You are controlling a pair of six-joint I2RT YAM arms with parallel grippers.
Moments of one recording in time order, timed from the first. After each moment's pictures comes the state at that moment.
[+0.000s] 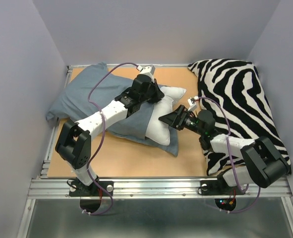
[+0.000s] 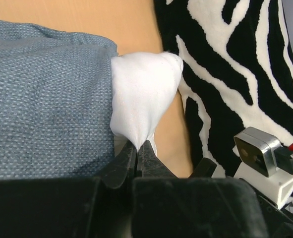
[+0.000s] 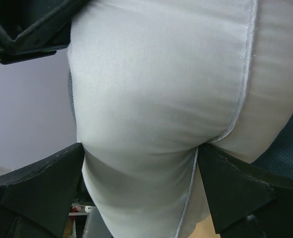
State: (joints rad) left arm -0.68 1.66 1.33 -0.08 0.01 -0.65; right arm 0.49 1.37 0.46 0.82 -0.43 1.06
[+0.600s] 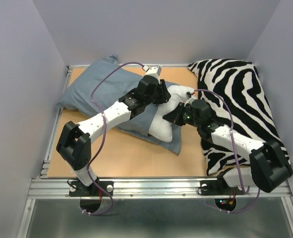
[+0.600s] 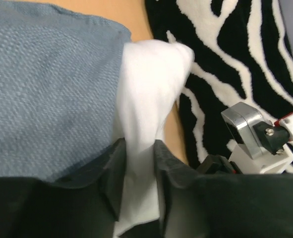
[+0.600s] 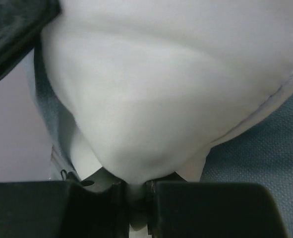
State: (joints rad) left arm -0.76 1.66 1.36 -0.12 -0.07 -0.63; right arm 0.51 1.34 0.68 0.29 -0.28 0.83
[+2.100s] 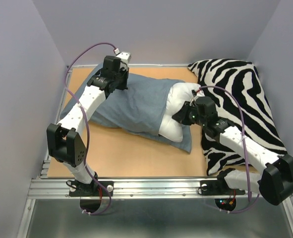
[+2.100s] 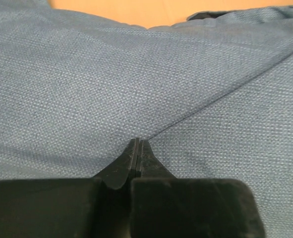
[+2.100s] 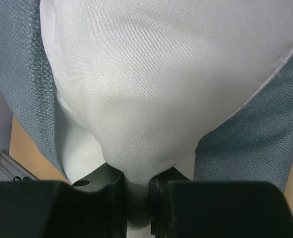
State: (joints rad) left arm -0.36 1.64 1.56 -0.54 0.00 -0.07; right arm 0.50 1.18 0.79 -0.12 -0.10 0.63
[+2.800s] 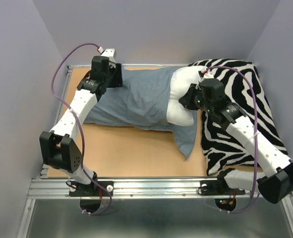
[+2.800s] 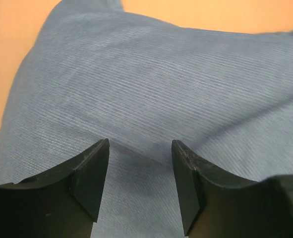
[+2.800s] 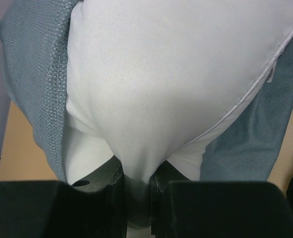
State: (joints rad) left arm -0.28 1.58 1.49 -0.47 -0.08 -0.19; right arm 0.50 1.19 1.18 -0.45 0.05 0.54
